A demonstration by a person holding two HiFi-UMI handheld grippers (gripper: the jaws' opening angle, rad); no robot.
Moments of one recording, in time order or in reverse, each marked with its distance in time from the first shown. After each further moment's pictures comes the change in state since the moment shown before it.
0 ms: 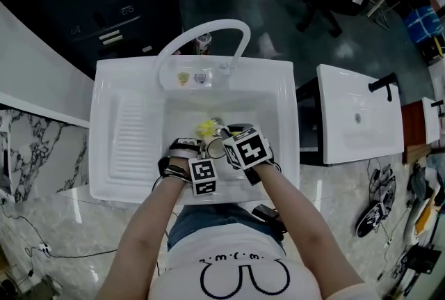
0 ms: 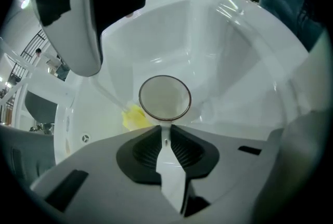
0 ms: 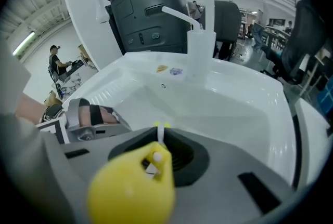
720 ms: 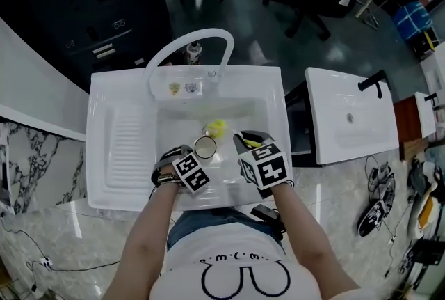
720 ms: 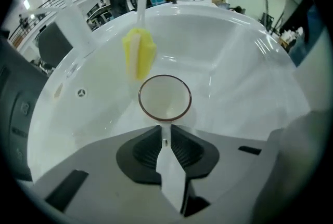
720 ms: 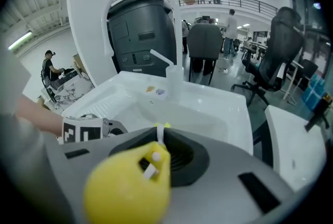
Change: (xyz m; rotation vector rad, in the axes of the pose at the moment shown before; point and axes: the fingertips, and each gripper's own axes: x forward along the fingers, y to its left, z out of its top) left arm 0.006 0.005 -0.020 -0.484 -0.014 -0.090; right arm -0.086 -0.025 0.006 0.037 -0.160 -0.126
